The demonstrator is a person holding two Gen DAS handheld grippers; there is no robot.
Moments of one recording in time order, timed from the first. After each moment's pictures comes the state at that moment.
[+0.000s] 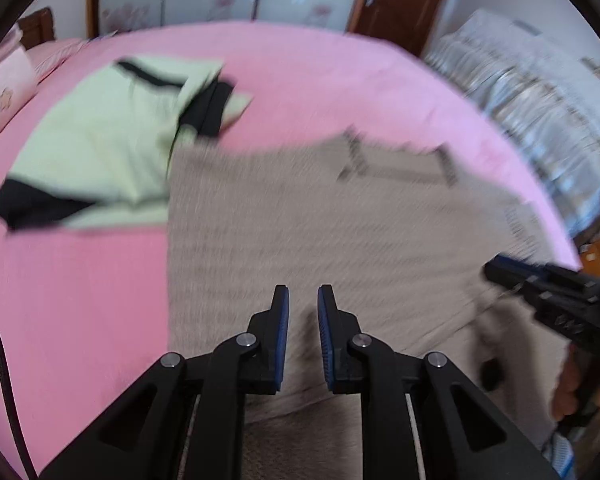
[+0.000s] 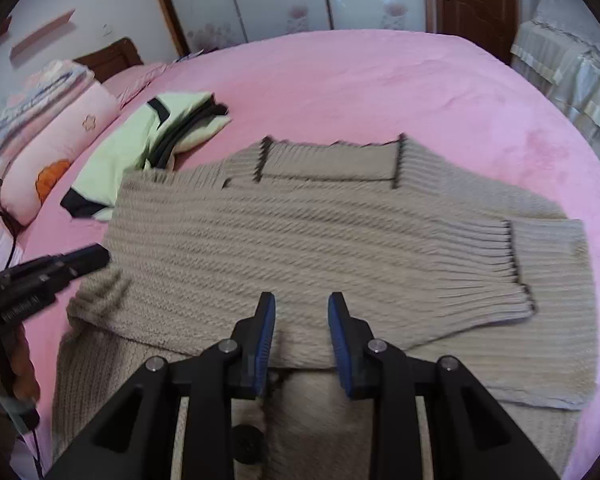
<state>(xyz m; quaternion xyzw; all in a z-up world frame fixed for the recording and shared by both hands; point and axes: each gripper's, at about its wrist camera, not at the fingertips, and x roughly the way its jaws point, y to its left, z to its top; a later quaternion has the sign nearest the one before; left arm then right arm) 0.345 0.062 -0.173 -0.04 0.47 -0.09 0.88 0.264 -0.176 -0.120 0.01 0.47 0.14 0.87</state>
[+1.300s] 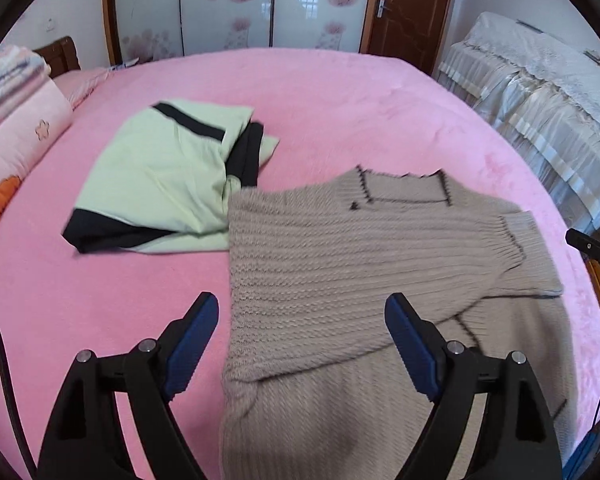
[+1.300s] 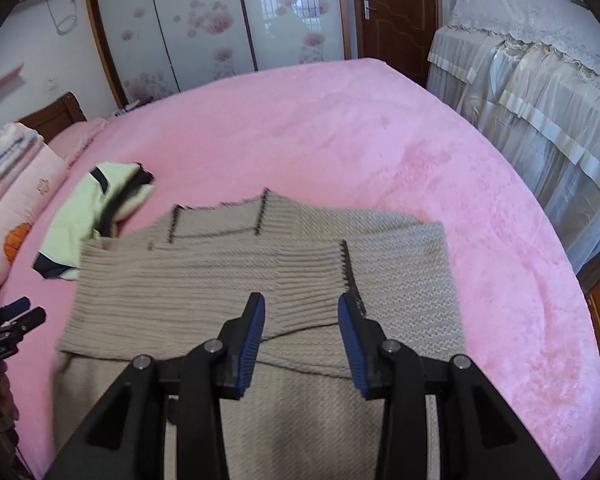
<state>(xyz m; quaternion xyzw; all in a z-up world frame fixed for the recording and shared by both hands) 0.300 0.069 -0.078 0.00 0.44 -0.06 0.90 0.213 -0.284 -0.024 0.06 0.40 0.03 0.91</state>
